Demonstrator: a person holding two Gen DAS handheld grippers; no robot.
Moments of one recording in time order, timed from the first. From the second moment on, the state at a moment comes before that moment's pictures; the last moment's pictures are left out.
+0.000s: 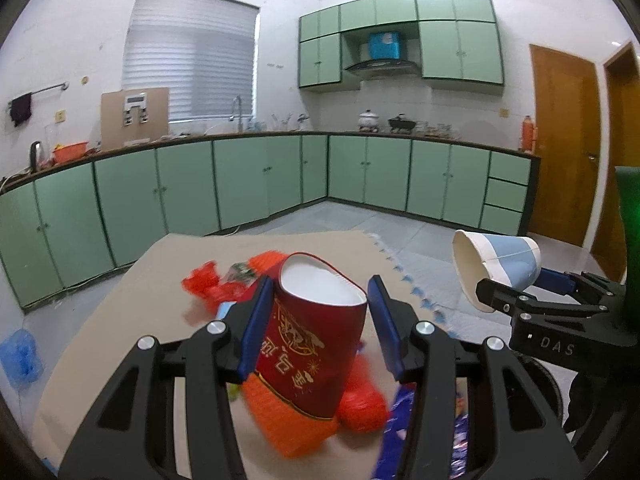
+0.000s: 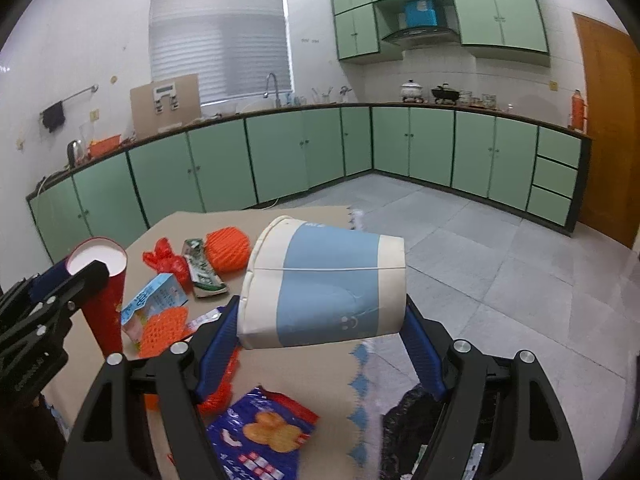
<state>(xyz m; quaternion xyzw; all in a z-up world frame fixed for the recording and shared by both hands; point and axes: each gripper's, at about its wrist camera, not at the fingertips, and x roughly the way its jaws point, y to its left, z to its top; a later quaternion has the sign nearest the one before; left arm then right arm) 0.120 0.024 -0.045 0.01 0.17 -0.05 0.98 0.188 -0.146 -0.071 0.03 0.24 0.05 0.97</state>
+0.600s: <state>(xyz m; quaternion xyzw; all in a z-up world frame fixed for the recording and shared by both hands) 0.127 -0.097 -0.052 0.02 0.17 -0.18 0.97 0.139 -0.264 -0.064 0.06 0.23 -0.06 0.97</state>
